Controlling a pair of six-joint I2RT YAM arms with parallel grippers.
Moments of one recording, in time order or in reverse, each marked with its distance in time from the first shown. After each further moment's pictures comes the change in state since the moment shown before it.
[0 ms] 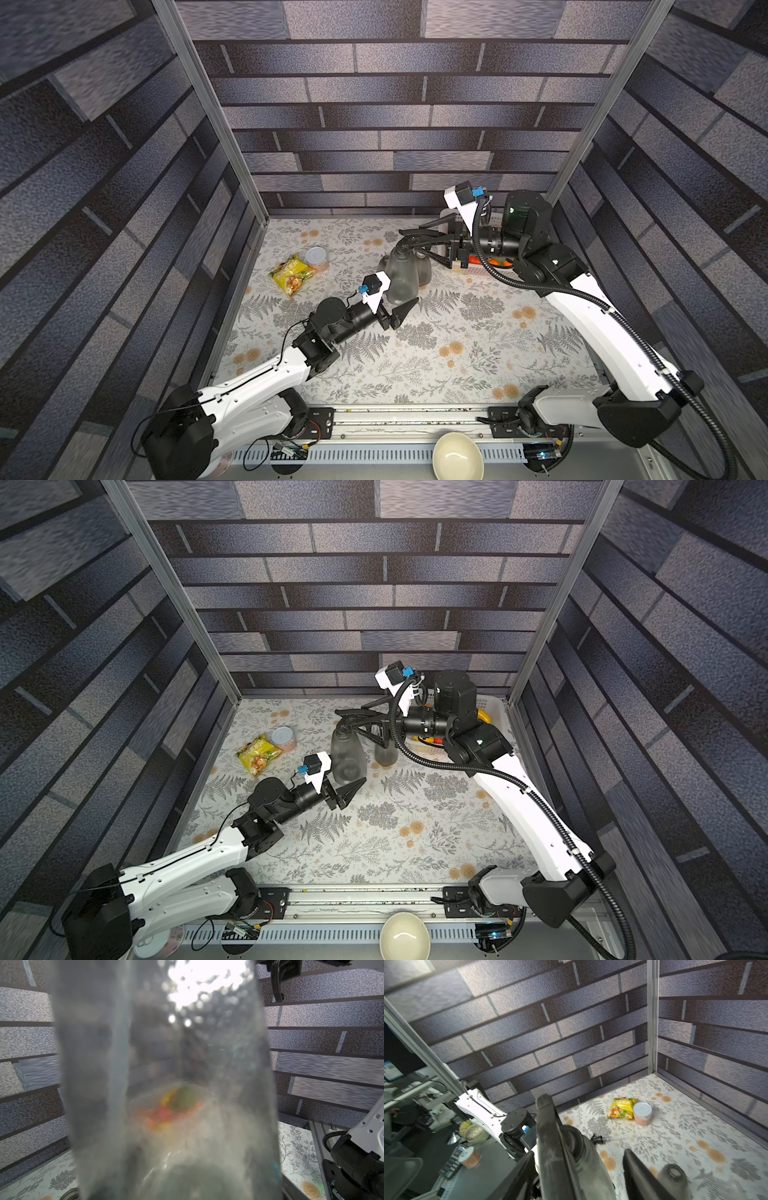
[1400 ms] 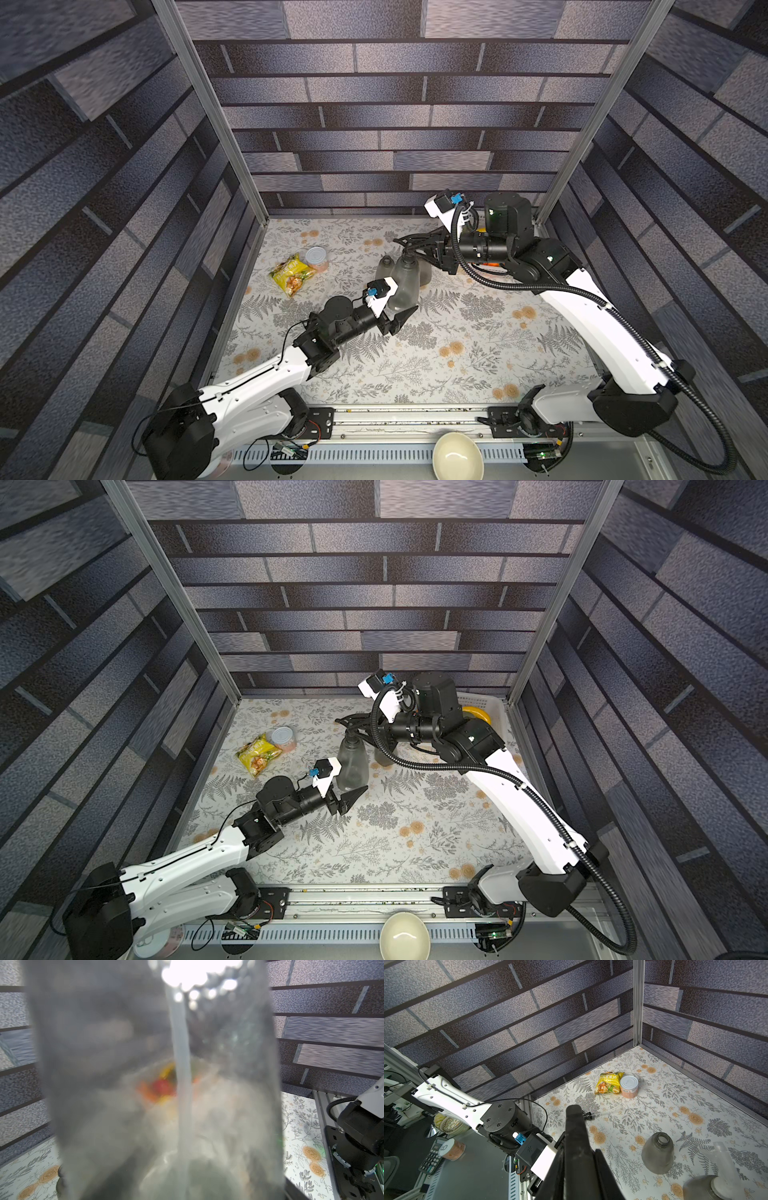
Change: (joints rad) left arm -0.003 0.004 0.006 -0.156 -0.018 0.072; right arm 0.117 0.060 0.143 -0.312 0.259 -0.138
